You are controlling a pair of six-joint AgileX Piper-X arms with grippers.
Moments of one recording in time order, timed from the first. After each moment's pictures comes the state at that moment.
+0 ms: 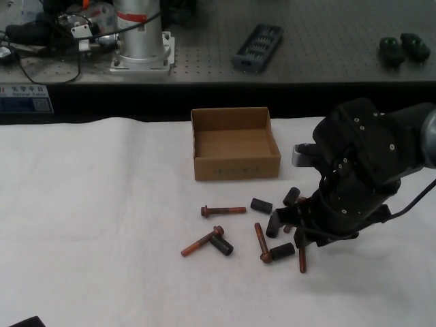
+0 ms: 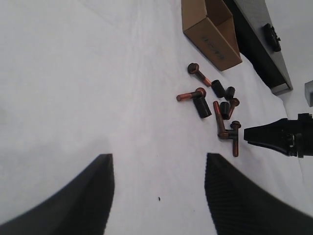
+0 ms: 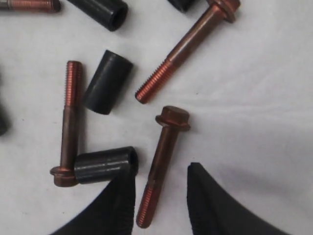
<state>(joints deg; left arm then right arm) 1.0 0.0 0.6 23.0 27.6 -43.0 31.4 102.1 -61.2 37.0 -4.5 17.7</state>
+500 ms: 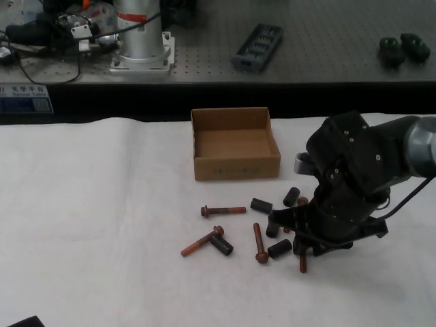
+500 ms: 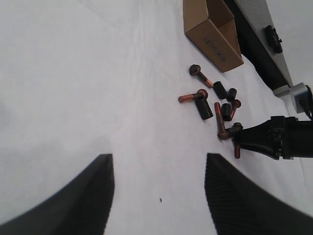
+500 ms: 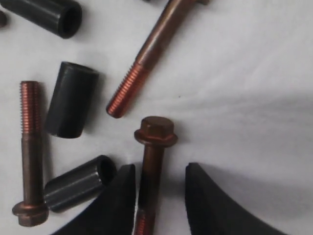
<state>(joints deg) 1.0 0.0 0.6 23.0 27.2 -43.0 31.4 106.1 -61.5 35.4 -3.7 24.9</state>
